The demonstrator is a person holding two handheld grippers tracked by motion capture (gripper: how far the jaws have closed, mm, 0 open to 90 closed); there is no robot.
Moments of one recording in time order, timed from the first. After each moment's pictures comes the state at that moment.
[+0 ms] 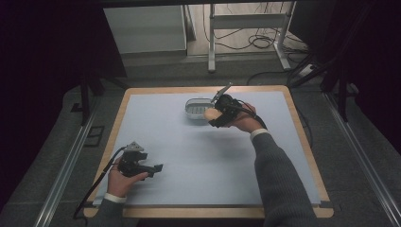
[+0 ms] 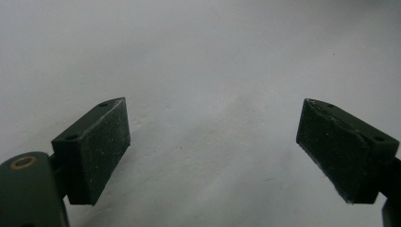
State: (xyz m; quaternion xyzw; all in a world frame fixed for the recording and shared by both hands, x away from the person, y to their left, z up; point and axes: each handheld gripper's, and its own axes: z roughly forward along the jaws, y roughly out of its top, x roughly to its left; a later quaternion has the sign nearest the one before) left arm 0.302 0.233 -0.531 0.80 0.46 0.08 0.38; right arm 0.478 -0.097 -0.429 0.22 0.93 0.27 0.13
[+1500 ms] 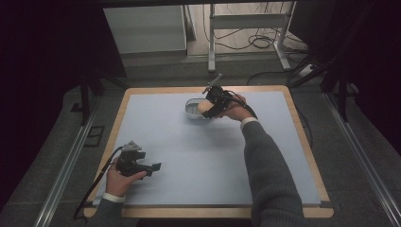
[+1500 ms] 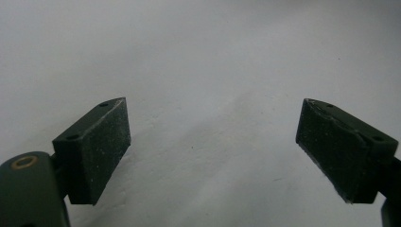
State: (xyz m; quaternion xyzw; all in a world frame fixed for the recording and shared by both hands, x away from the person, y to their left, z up) left arm 0.303 0.239 -0.530 0.79 0.47 0.09 0.38; right arm 0.521 -0.070 -0.432 0.20 0.94 0.26 0.12
